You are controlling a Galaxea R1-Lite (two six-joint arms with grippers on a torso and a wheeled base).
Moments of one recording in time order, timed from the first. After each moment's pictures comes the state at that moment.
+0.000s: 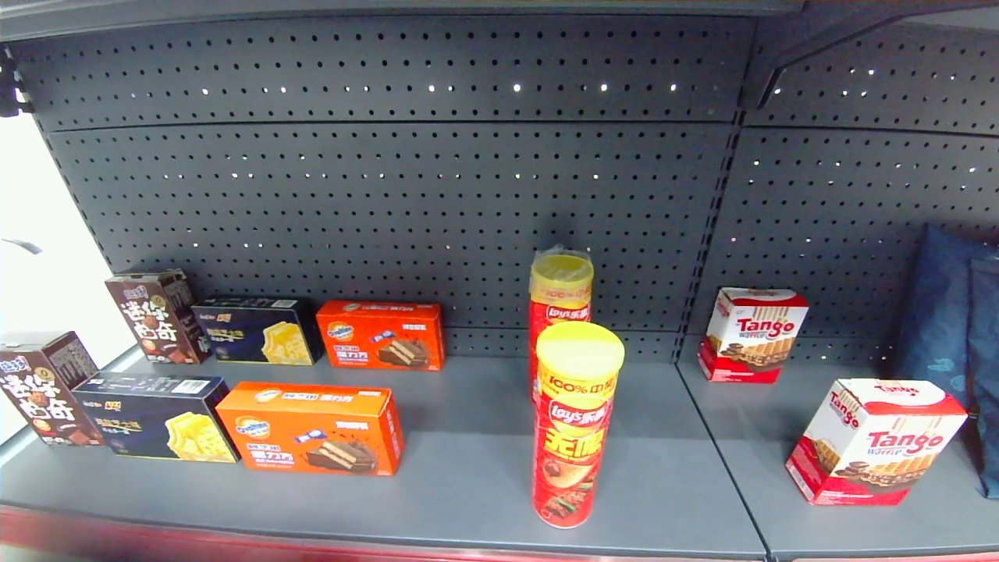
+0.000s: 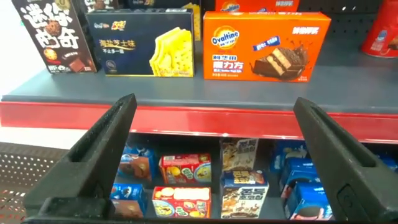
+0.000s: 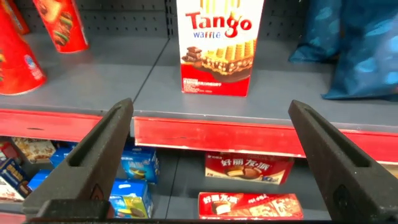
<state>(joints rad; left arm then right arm) 0.00 0.00 0.00 0.00 0.02 0.00 0.00 0.01 0.00 0.01 0.05 0.00</state>
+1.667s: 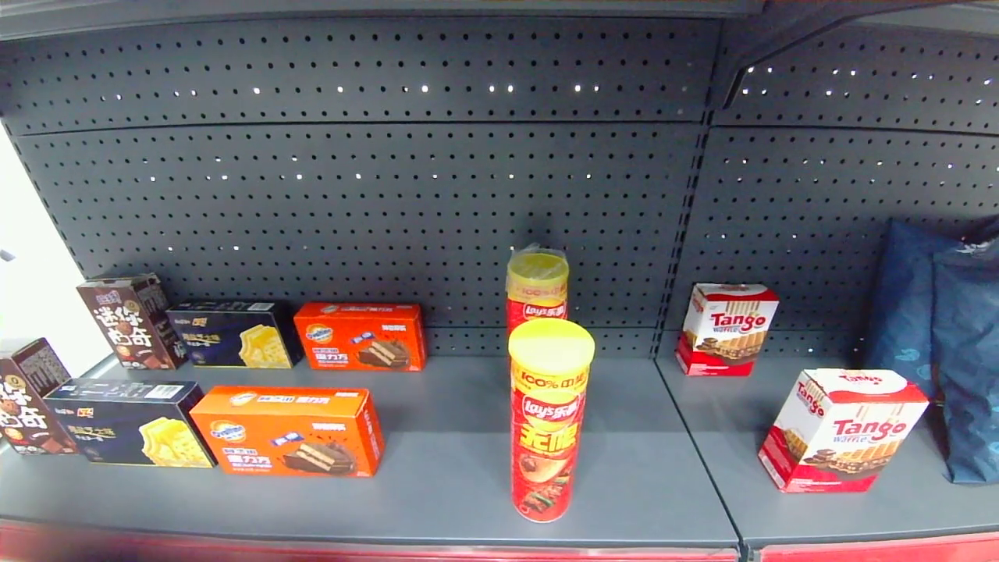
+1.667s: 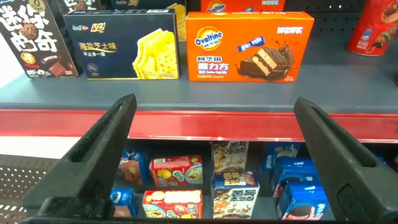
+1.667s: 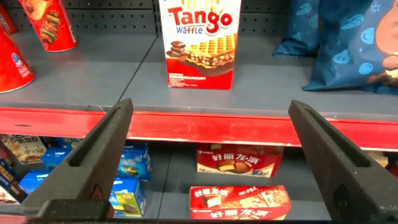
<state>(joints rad) 0.00 0.00 0.00 0.00 0.02 0.00 0.00 0.01 0.00 0.01 0.05 0.00</state>
